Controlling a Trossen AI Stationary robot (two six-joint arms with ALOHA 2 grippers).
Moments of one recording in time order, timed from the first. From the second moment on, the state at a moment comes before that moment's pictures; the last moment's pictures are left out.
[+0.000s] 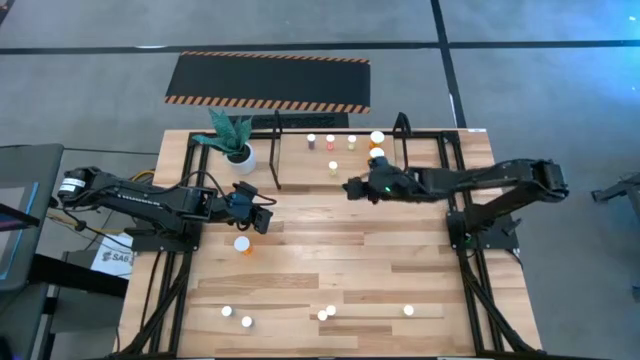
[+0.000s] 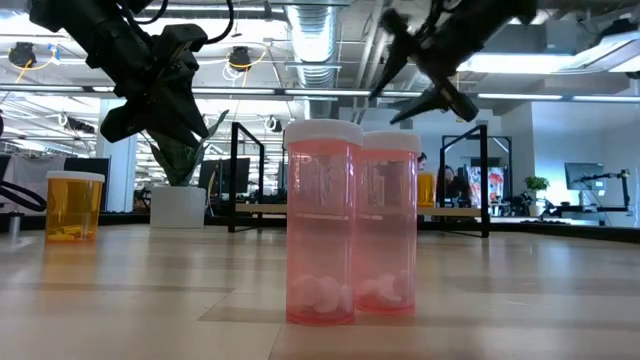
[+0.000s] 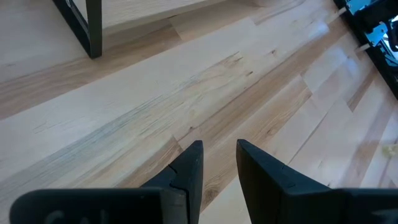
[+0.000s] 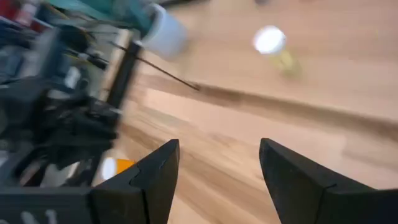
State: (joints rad) left arm -0.08 1.01 0.59 -0.38 -0.30 -1.02; right arm -0.08 1.33 0.92 -0.21 0.32 1.17
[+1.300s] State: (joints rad) left arm -0.08 1.01 0.59 -0.39 -0.30 -1.02; right arm -0.30 1.92 1.64 -0.86 0.17 1.04
